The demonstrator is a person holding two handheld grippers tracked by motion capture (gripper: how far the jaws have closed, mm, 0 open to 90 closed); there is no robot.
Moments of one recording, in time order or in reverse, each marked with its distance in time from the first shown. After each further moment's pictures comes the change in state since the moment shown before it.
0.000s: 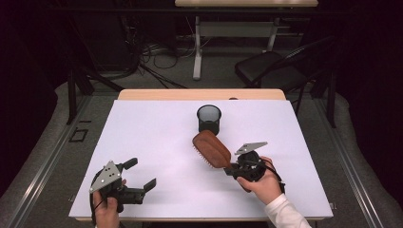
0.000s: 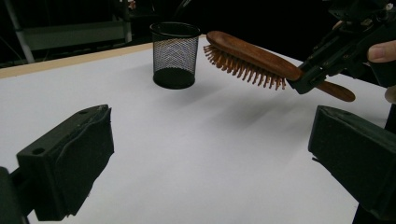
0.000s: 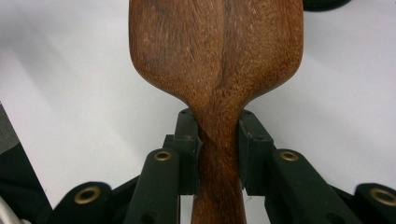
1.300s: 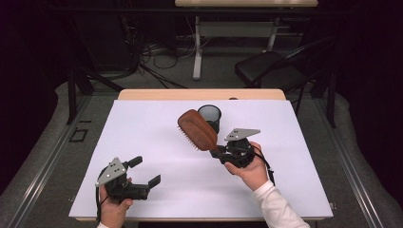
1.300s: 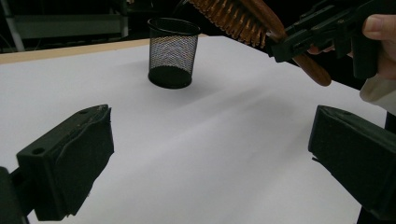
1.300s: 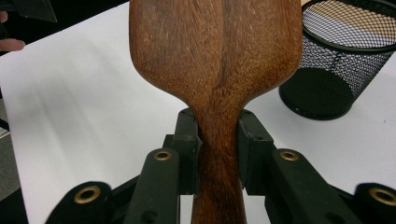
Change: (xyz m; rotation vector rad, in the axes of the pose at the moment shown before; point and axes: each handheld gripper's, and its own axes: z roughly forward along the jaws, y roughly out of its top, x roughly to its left) left arm 0.002 0.000 0.015 0.003 0.002 -0.065; right arm 0.010 0.047 0.005 -0.212 0.032 -0.095
